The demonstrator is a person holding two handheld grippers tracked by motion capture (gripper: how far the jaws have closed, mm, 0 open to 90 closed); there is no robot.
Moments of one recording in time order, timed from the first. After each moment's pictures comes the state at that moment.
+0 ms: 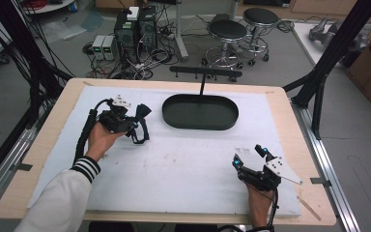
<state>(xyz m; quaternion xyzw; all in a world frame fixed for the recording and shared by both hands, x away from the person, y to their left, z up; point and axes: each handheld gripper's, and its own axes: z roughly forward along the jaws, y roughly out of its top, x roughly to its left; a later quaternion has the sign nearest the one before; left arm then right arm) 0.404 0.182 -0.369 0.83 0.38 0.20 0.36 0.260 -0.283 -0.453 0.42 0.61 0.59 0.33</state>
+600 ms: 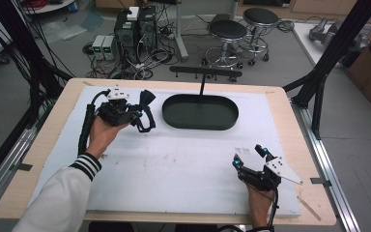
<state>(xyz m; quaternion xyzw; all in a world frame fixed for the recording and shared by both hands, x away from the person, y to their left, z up) 0.401 0.173 -0.337 0.80 0.35 0.22 0.43 0.260 -0.283 -0.453 0.42 0.61 0.59 0.33</state>
